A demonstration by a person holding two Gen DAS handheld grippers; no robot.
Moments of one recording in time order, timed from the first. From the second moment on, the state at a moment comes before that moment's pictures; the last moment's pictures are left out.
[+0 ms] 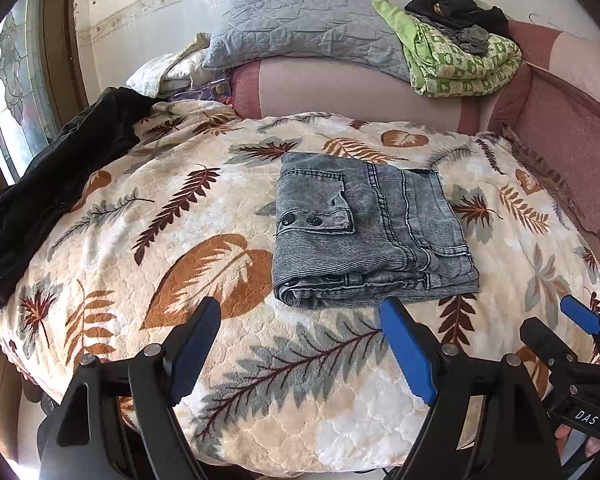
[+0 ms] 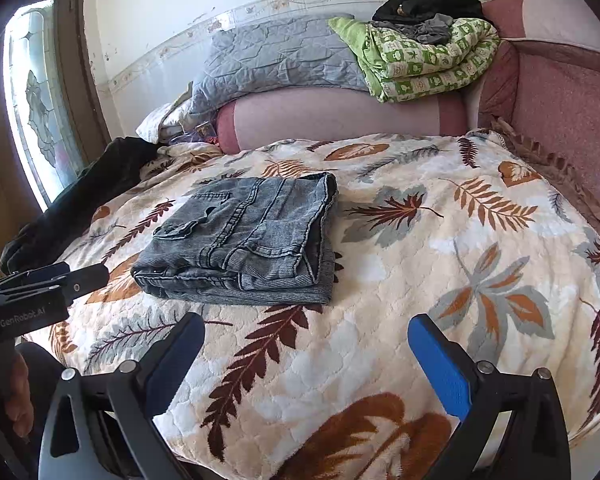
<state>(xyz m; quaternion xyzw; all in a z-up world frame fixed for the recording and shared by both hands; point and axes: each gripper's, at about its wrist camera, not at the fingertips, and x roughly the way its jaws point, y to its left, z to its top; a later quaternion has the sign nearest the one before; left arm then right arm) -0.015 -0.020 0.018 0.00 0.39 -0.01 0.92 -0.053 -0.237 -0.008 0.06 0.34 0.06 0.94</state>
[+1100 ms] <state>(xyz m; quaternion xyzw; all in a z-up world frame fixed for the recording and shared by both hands) -0.012 -0.018 0.022 -0.02 0.40 -0.04 0.92 -0.053 -0.233 -0.009 0.05 0.34 0.06 0.94</state>
